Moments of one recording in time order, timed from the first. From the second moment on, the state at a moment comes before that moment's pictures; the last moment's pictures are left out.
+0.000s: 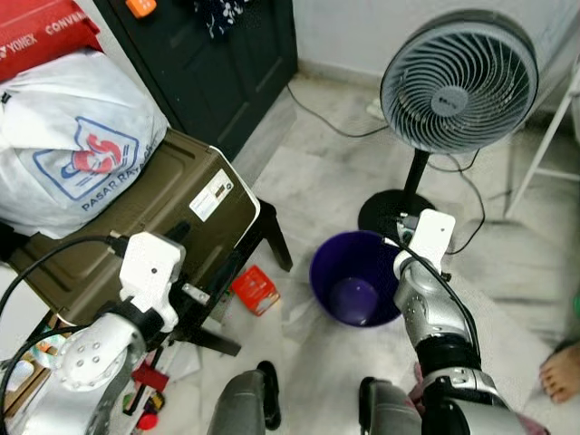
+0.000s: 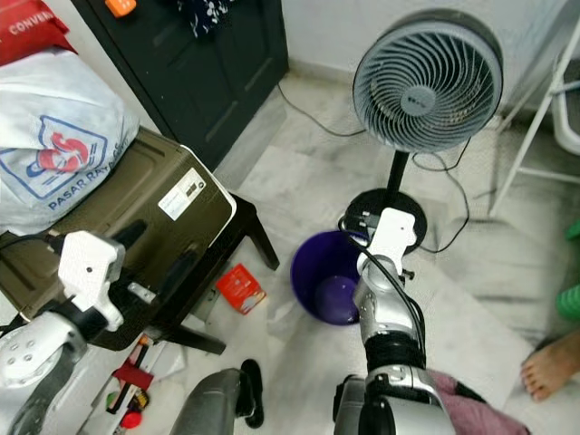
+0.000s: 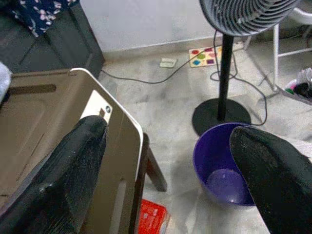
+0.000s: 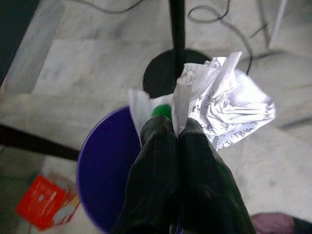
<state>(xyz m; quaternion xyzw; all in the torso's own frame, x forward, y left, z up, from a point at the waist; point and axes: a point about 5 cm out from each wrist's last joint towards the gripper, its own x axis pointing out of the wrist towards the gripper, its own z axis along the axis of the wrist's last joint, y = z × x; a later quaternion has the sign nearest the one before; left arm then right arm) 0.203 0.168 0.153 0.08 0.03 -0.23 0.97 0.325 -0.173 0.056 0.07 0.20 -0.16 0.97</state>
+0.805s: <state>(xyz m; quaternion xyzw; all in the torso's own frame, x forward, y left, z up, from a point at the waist) 0.201 0.178 0.161 0.10 0.04 -0.22 0.97 0.336 -0.175 0.050 0.03 0.17 -0.13 0.98</state>
